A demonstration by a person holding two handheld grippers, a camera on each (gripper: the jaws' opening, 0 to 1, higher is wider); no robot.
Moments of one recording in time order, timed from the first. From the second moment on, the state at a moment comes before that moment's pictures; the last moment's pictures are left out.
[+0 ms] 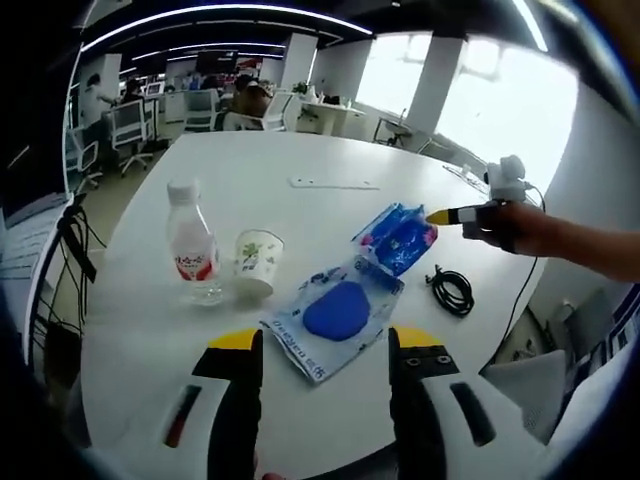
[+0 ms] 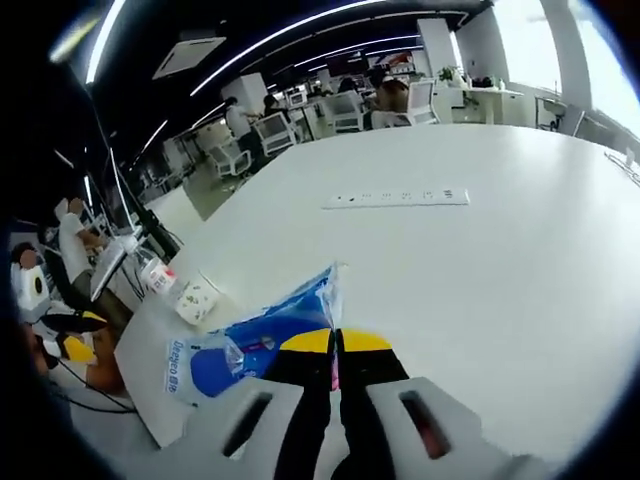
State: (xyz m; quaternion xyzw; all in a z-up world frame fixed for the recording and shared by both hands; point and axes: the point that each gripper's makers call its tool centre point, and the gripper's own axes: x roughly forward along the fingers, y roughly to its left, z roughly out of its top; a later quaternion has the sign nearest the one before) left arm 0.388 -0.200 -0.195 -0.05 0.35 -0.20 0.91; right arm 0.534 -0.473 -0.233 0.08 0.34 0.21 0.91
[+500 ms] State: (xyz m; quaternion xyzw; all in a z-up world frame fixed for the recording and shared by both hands) left arm 0.388 -0.217 -0.198 -0.04 0.35 -0.21 0.91; right arm 0.535 -0.539 -0.231 0.11 0.34 0.15 0.92
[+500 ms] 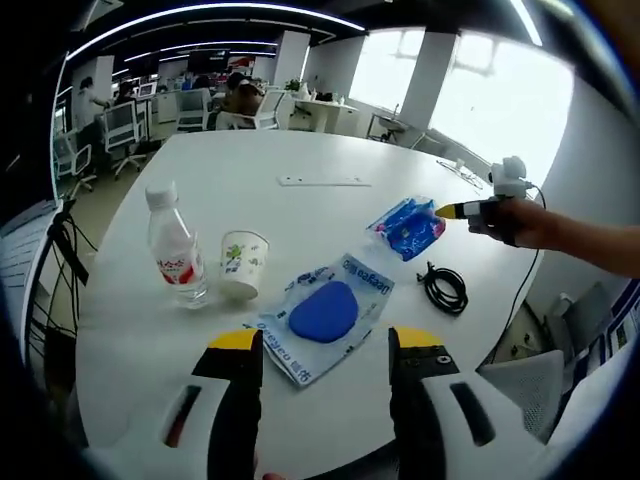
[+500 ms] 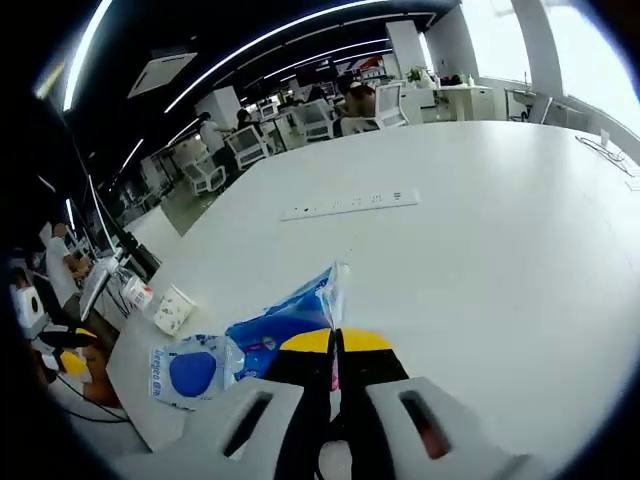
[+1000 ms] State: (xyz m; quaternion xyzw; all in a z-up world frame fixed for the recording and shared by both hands) left arm 0.387 -0.227 -0.201 -0.04 0.36 -0.22 0.90; right arm 0.525 -0.592 -0.246 0.13 0.34 0.10 0.93
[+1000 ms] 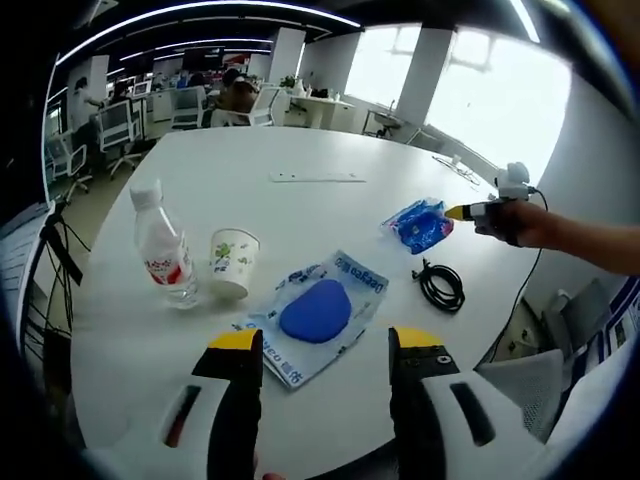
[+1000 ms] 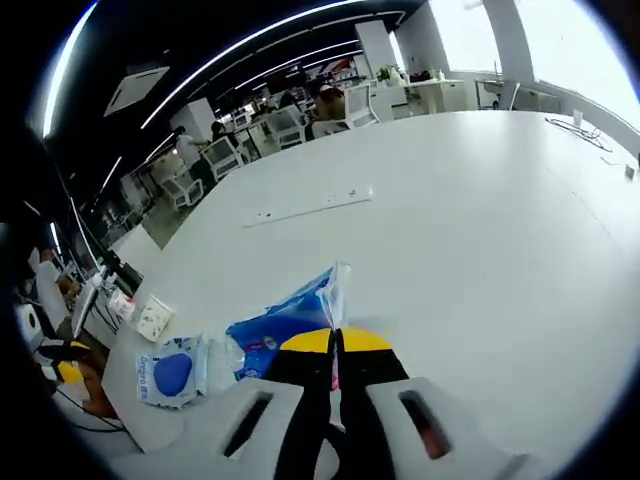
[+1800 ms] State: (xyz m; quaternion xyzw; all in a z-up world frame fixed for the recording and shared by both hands) left arm 0.384 -0.222 -0.207 -0.05 0.37 -0.21 0.90; right arm 0.515 -0.611 -0.276 0.16 0.37 0.06 0.91
